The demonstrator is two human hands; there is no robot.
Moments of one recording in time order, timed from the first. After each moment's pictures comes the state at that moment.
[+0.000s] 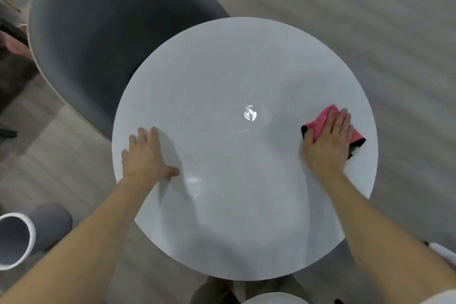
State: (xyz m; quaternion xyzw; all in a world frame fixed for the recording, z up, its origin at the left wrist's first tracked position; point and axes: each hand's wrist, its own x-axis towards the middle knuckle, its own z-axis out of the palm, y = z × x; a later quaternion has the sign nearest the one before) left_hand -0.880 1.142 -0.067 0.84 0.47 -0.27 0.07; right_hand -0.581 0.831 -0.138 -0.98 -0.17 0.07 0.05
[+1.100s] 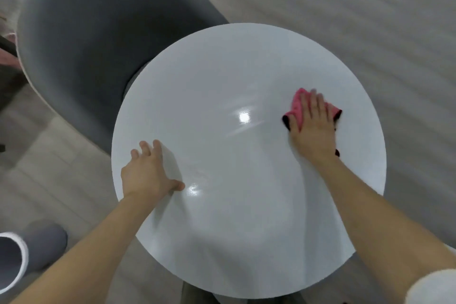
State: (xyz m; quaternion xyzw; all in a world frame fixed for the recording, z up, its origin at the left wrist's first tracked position) left_hand -0.885 1.150 -0.076 0.85 0.43 -0.30 0.04; right_hand -0.562 0.894 -0.139 -0.95 -0.31 0.04 0.08
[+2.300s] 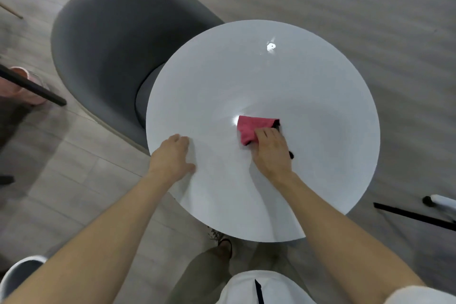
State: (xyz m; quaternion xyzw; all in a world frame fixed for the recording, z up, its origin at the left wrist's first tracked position) left_hand -0.932 1.175 -0.055 0.91 0.30 -0.22 0.17; right_hand -0.783 0.932 -0.099 -0.93 -0.31 0.09 0.19
